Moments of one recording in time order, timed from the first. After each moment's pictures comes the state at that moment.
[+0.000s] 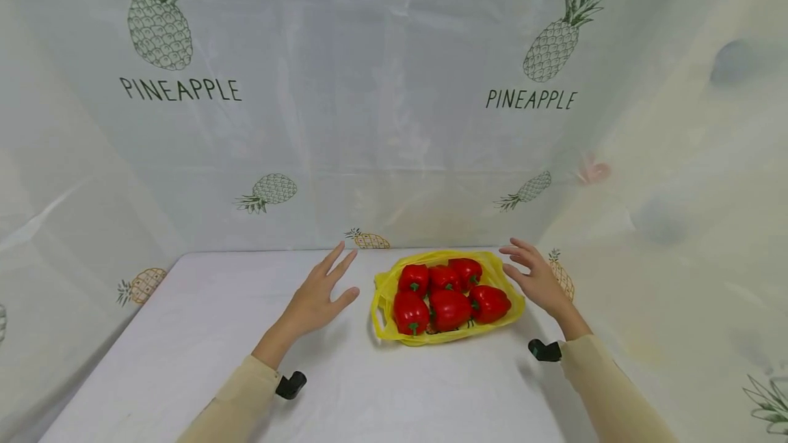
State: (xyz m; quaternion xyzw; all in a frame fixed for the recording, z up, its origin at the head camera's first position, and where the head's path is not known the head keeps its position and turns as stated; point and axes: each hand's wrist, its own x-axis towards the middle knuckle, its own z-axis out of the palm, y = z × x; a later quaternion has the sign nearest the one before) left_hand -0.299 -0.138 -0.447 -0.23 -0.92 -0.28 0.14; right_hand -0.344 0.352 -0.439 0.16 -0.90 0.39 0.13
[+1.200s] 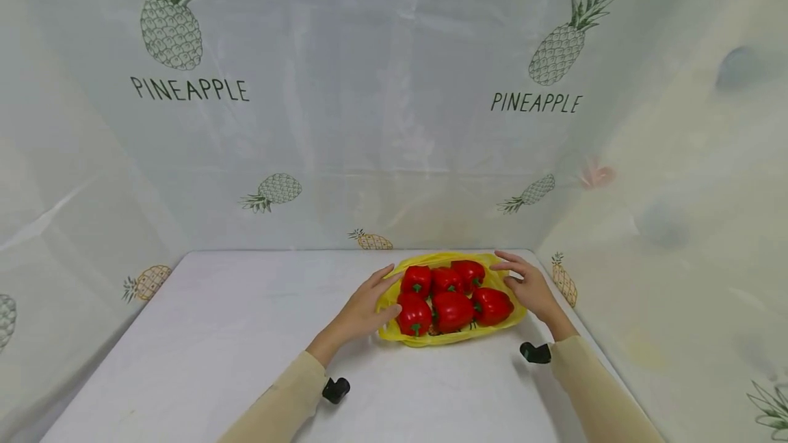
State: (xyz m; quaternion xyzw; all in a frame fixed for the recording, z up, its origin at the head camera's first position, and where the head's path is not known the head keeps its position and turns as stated) left_hand -0.306 -0.064 -0.472 -0.26 -0.89 -0.37 0.04; right_hand -0.365 0.346 -0.471 0.17 -0.88 0.43 0.11
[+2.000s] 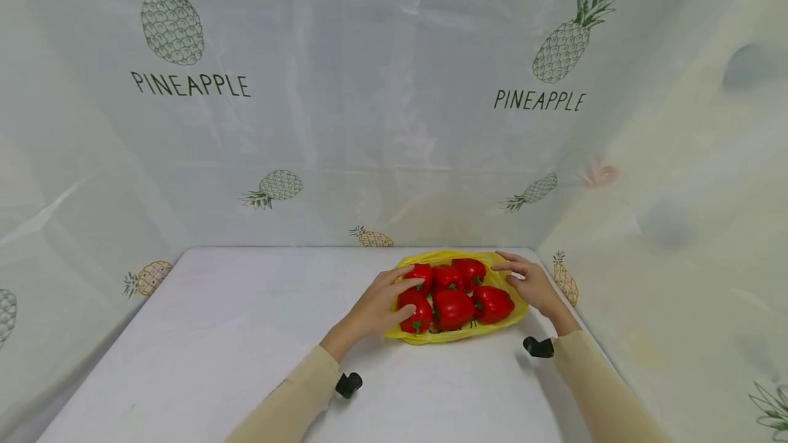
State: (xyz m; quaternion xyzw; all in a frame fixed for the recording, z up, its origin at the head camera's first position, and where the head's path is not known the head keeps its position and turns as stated) left_hand -0.306 -0.041 -0.463 -0.33 -0.89 -0.32 0.08; right_hand -0.371 0.354 -0.467 0.16 -0.89 0.41 0.07
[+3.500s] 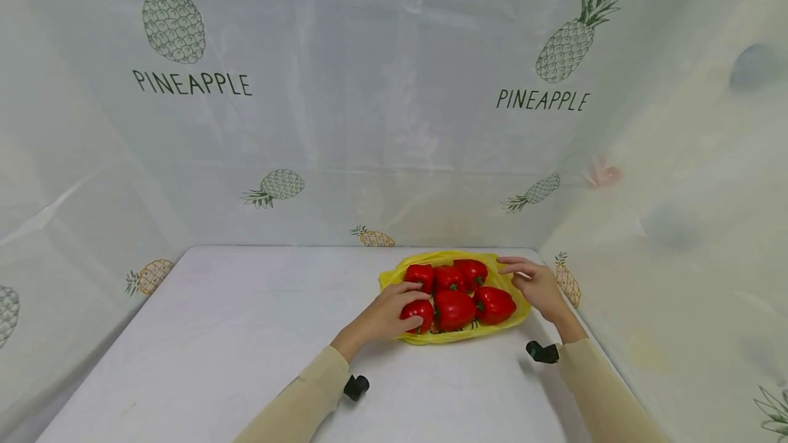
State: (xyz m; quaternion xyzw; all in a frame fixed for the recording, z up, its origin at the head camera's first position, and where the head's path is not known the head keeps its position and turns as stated) left_hand -0.315 -0.030 -0.487 -0.31 -0.89 -0.32 0.00; right_hand -0.362 0.354 -0.469 0.18 -0.85 0.48 0.12
